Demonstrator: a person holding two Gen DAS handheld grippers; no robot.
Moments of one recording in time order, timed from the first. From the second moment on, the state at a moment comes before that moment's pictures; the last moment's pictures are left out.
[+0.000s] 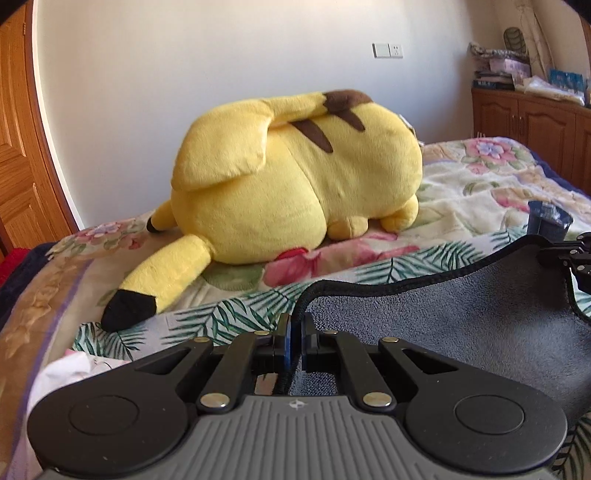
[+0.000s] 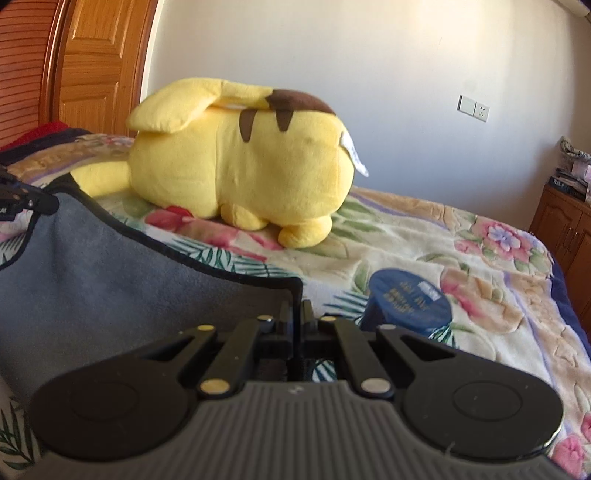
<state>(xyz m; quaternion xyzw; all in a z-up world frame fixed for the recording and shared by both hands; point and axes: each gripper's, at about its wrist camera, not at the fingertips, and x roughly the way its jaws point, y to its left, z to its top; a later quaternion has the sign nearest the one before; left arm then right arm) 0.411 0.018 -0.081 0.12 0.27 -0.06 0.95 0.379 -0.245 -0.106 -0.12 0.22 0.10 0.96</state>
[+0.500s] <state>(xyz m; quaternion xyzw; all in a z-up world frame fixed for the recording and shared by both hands) 0.398 0.022 -0.080 0.10 0.28 -0.05 0.95 0.370 -0.249 -0.102 -0.10 0.23 0.11 0.96</state>
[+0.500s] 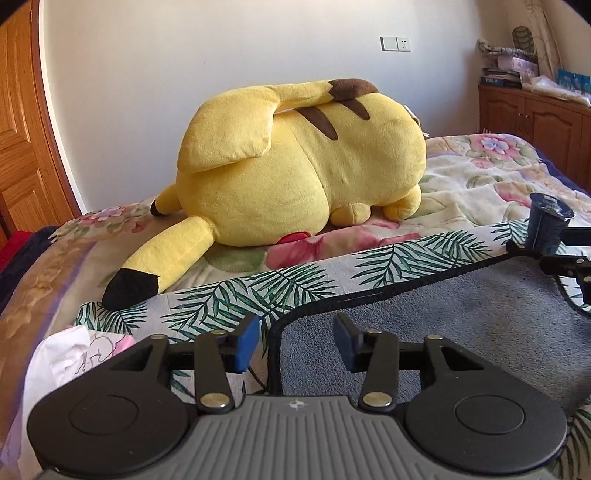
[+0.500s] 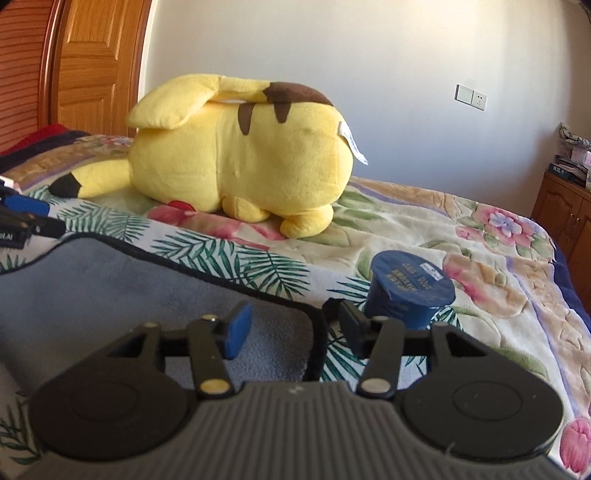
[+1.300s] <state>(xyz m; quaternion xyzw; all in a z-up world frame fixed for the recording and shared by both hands) 0.265 0.011 -0.031 0.09 0.29 -0.09 0.95 0.255 -0.243 -0.026 -0.05 0.22 0.14 0.96</state>
